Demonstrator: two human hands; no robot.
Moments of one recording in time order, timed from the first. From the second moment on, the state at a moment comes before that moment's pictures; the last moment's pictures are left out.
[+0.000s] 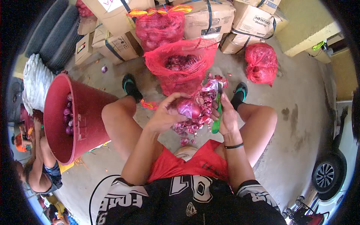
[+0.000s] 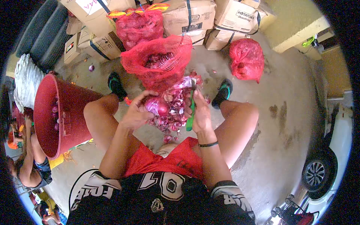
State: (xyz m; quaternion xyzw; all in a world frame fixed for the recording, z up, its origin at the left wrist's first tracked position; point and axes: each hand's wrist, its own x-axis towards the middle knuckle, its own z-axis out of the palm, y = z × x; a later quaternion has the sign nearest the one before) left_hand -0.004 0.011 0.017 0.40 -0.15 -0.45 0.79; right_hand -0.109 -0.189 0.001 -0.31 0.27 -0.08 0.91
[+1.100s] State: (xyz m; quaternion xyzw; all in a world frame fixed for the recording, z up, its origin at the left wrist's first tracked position) left_hand -0.003 0.000 -0.004 0.43 -0.13 -0.32 0.84; right_hand -0.108 -0.142 0.013 -0.58 0.19 -0.13 0.78
